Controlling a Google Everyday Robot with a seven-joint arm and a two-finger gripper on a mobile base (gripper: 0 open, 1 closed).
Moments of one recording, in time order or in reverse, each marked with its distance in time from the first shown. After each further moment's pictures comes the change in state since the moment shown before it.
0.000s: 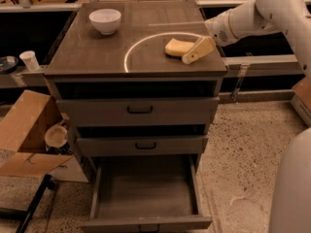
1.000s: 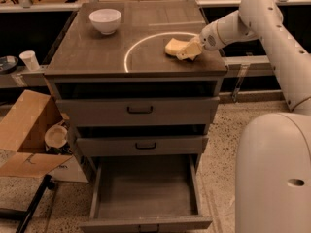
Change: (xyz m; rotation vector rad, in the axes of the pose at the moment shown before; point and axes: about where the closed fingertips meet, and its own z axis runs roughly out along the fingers) arm 0.022 -0.025 0.062 -0.038 0.026 0.181
